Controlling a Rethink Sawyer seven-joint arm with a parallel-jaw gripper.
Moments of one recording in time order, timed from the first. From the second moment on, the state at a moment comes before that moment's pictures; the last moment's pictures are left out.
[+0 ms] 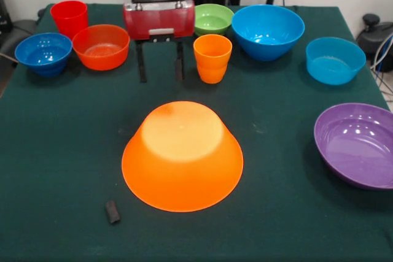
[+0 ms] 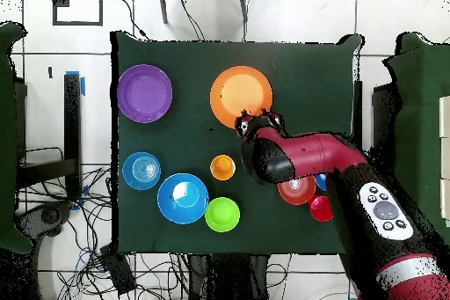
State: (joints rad) arm -0.71 -0.66 0.49 1.75 -0.70 0.17 1.84
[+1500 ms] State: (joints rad) arm -0.63 -0.74 0.38 1.89 -0.56 0.01 1.91
